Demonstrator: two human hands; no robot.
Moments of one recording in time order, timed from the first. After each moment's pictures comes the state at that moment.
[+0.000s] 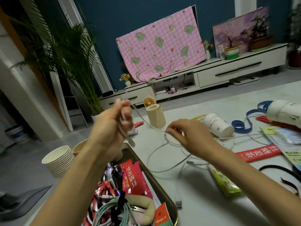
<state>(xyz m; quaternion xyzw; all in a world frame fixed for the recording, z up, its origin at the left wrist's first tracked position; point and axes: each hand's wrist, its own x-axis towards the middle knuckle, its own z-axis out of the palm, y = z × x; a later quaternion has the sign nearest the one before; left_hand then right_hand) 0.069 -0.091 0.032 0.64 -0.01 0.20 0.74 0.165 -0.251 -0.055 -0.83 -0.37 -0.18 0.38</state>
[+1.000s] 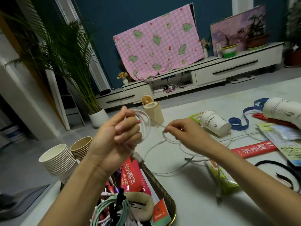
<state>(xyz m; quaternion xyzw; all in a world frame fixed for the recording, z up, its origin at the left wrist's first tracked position) 0.050 -0.104 0.021 0.49 -0.07 0.00 0.87 0.168 -0.247 -0.059 -0.77 -0.35 -0.04 0.52</state>
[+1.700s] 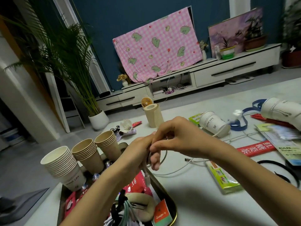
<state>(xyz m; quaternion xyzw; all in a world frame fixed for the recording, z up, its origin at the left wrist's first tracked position) 0.065 -0.114 -0.021 0.76 0.05 -0.02 0.64 0.132 -0.251 -0.022 -0.70 -0.52 -0.03 0.49</state>
